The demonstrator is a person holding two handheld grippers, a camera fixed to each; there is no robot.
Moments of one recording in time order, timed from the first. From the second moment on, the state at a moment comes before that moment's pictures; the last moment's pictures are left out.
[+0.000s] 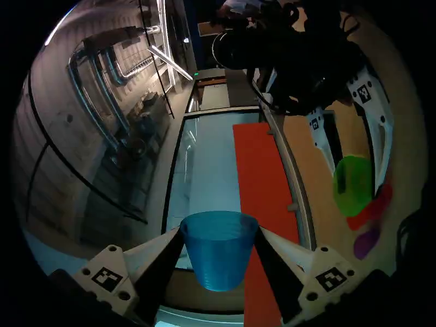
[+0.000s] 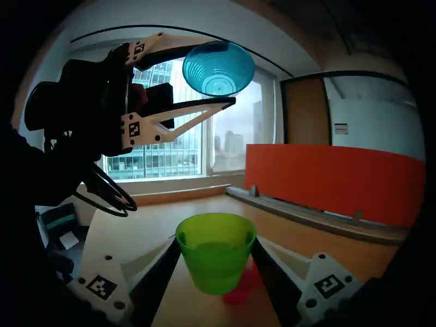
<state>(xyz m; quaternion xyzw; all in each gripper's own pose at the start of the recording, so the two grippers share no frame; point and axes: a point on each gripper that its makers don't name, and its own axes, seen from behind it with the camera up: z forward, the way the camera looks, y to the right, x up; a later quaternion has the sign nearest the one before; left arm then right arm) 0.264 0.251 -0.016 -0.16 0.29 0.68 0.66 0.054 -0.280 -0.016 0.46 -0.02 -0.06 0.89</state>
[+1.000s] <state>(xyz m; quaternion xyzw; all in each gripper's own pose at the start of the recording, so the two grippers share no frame) 0.255 0.225 0.001 -0.26 0.18 0.35 0.88 0.063 -0.275 -0.016 0.45 -0.01 -0.06 0.89</state>
